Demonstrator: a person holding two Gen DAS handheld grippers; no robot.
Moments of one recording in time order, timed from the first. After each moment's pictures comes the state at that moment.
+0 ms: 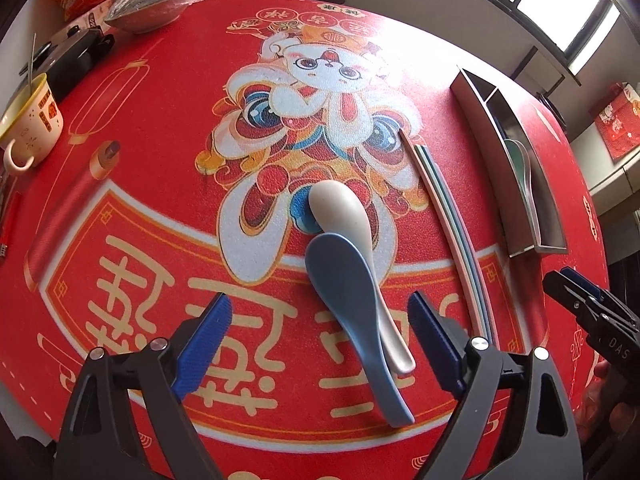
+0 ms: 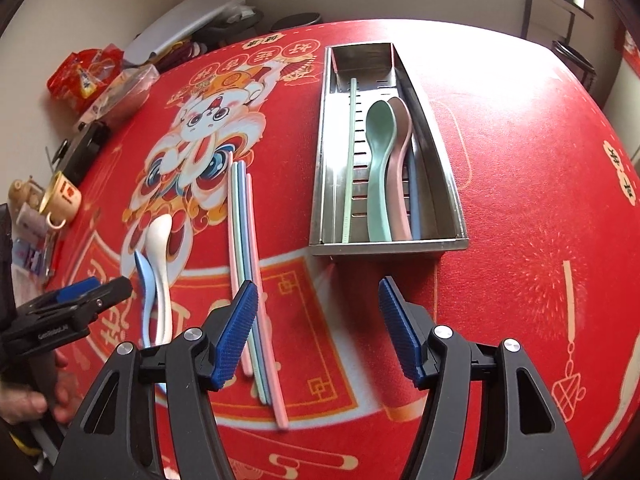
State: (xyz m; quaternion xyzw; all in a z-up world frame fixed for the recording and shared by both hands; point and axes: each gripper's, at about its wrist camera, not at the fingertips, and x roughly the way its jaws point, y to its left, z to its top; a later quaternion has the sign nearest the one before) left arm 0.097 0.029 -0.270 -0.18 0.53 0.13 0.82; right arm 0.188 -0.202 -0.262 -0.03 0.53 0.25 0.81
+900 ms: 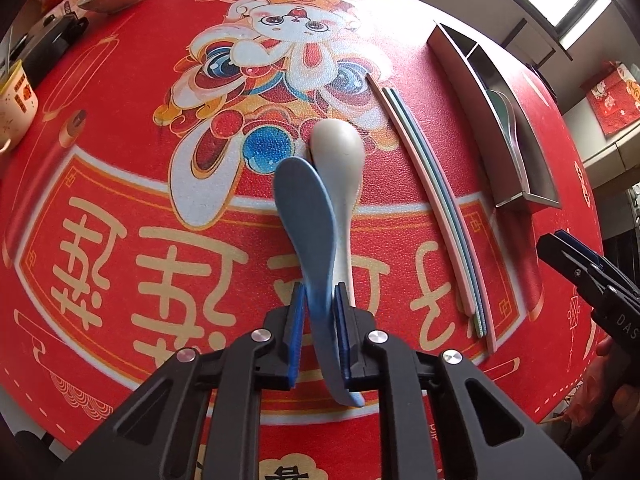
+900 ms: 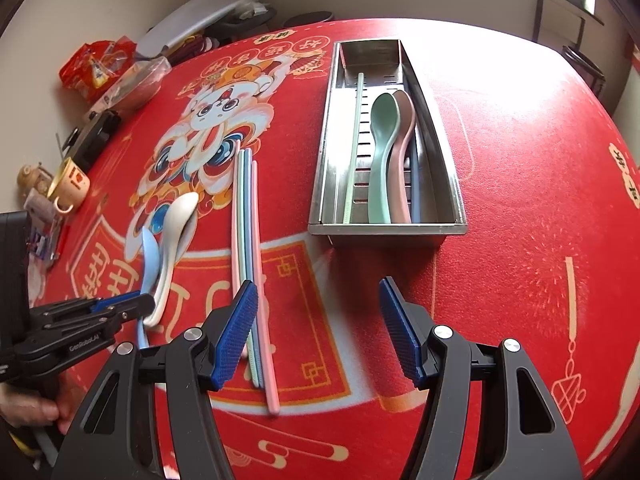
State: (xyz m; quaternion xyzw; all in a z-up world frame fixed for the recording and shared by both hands) left arm 0.093 0.003 -0.288 -0.18 0.57 0.09 0.79; right arm 0.182 -0.213 -0.265 -0.03 0.53 0.26 0.81
